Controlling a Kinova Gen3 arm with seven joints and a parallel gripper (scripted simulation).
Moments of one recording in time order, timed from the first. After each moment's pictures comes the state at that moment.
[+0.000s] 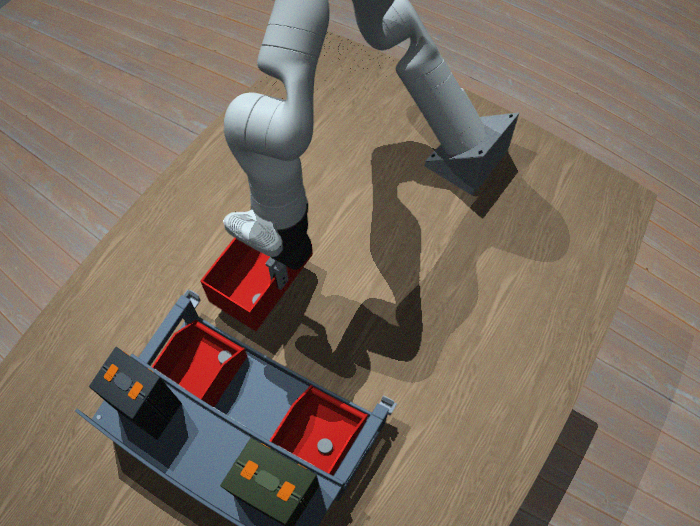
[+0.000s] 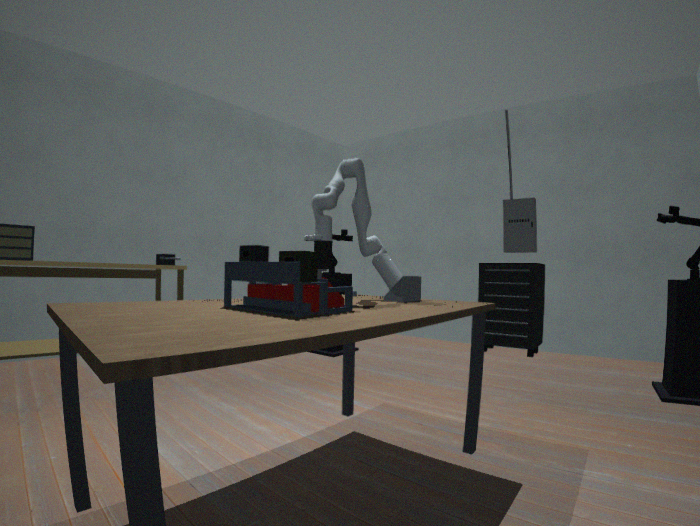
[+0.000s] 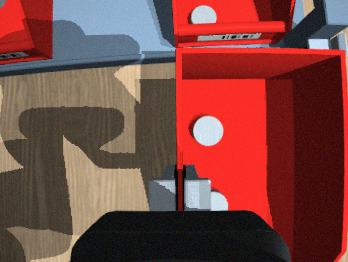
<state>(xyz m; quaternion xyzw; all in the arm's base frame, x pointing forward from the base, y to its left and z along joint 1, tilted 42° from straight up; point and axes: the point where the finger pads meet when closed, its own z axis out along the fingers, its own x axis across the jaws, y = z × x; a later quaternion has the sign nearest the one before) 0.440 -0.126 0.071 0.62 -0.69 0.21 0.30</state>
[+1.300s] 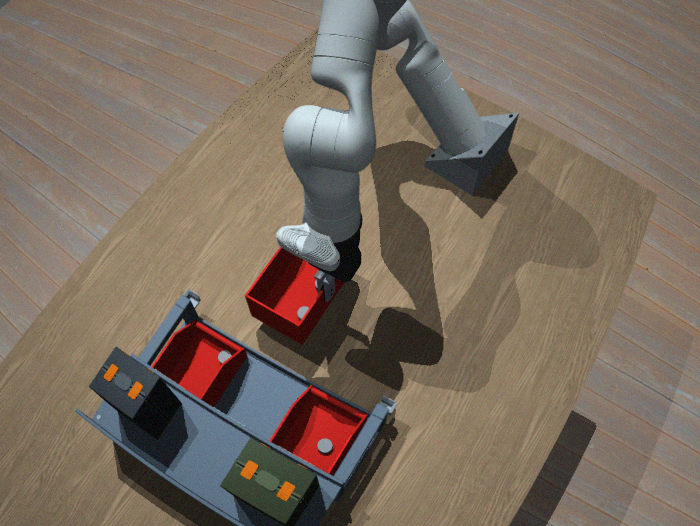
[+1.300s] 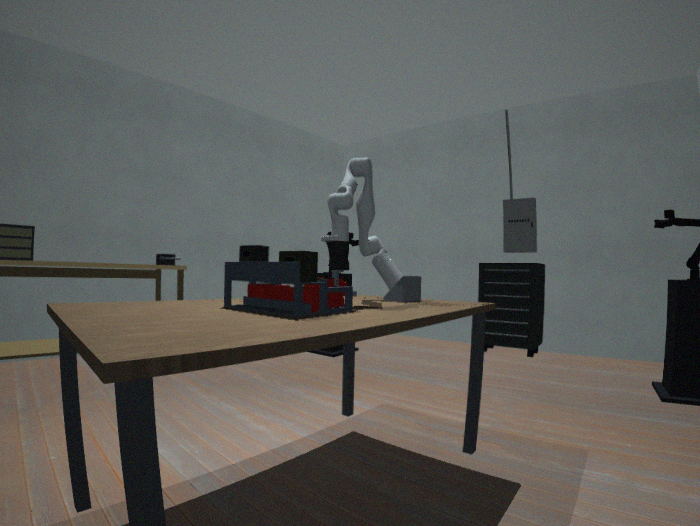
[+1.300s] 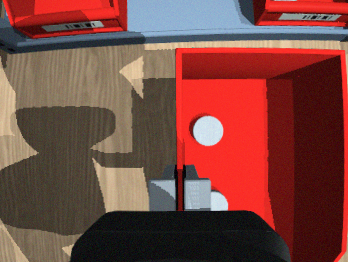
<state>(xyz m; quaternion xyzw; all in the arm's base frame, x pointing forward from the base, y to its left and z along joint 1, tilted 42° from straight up) 0.421 -0.070 0.021 0.63 -0.69 0.21 0.30</state>
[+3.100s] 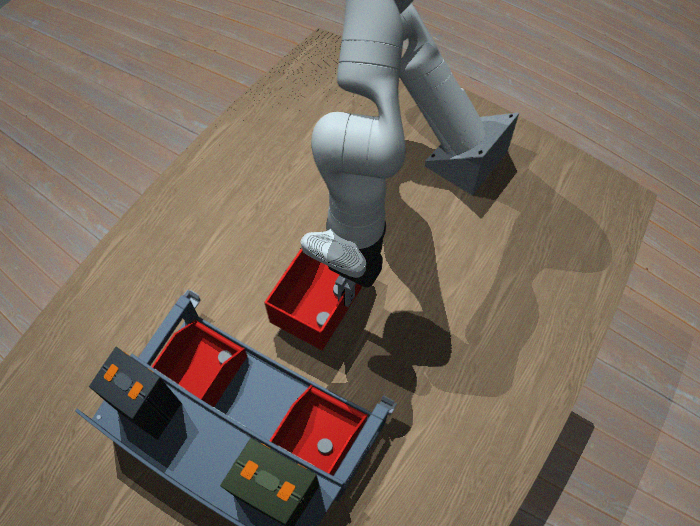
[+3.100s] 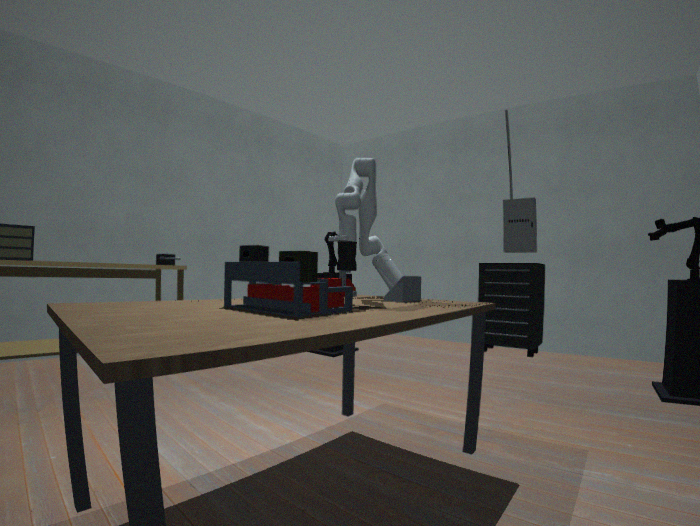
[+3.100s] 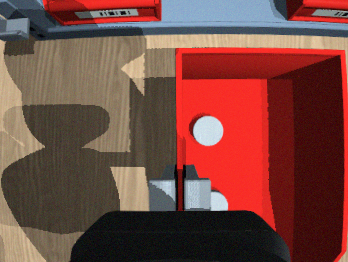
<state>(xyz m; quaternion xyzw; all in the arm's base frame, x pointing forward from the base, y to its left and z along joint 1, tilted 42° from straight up) 0.414 -0.047 0.000 0.64 -0.68 0.20 0.30</state>
